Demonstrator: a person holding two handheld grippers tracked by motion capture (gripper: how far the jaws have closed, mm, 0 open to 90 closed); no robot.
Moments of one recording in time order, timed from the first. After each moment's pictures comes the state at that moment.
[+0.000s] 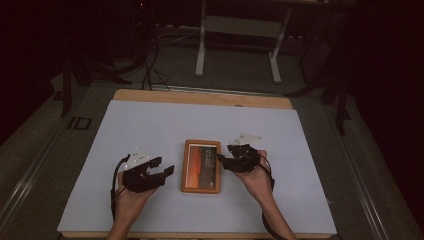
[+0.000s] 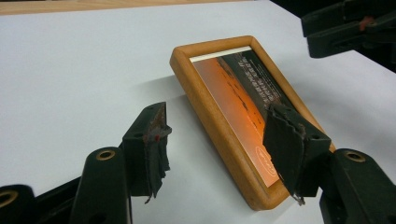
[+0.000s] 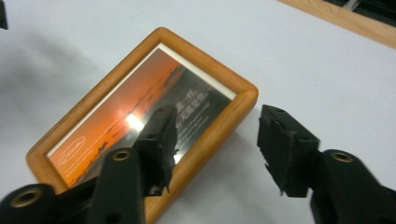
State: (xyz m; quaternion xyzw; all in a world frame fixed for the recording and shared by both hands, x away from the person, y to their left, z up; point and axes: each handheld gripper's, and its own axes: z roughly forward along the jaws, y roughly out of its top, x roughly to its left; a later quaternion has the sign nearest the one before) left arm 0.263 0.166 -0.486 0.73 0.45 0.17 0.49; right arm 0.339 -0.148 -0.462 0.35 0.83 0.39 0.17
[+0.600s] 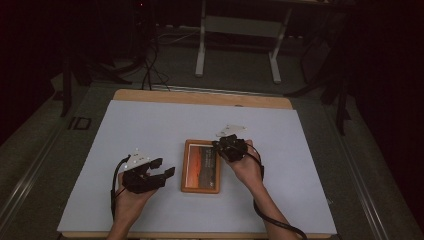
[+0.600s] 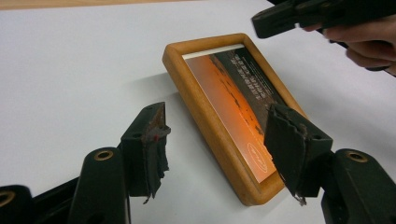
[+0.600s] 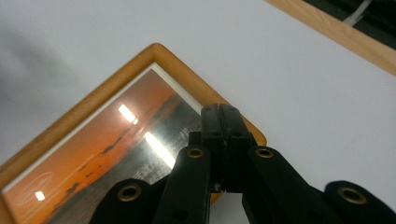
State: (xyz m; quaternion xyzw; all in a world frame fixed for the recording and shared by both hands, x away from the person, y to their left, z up) left arm 0.262 0.164 -0.486 0.74 0.44 0.15 0.49; right arm 0.371 -0.116 -0.466 0.31 0.85 0.37 0.19
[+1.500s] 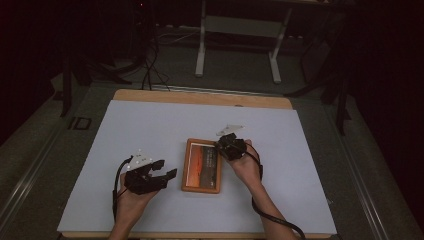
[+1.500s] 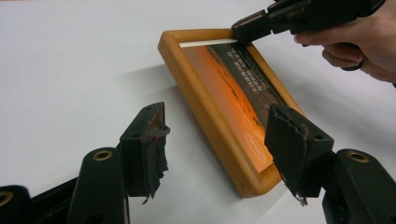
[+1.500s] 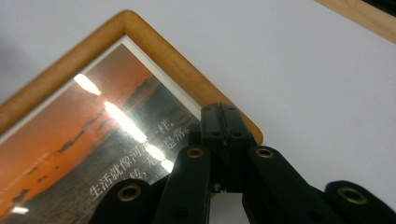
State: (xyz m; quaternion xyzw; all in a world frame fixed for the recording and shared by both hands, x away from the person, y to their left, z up) left arm 0.262 0.161 -0.488 0.74 0.44 0.14 0.49; right arm 0.389 -0.119 -0.487 0.34 0.86 0.34 0.18
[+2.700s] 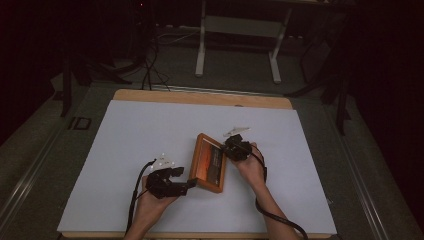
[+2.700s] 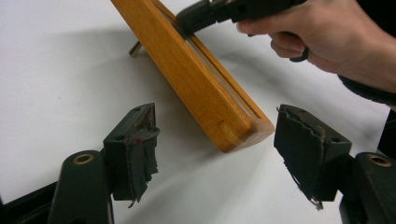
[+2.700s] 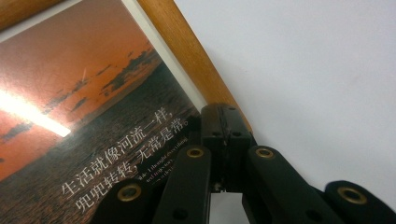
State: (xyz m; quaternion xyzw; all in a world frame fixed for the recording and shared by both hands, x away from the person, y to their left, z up) left arm 0.270 0.108 -0.502 0.76 0.42 0.06 0.48; right arm 0.400 -0.140 -0.509 0.37 0.85 0.33 0.16
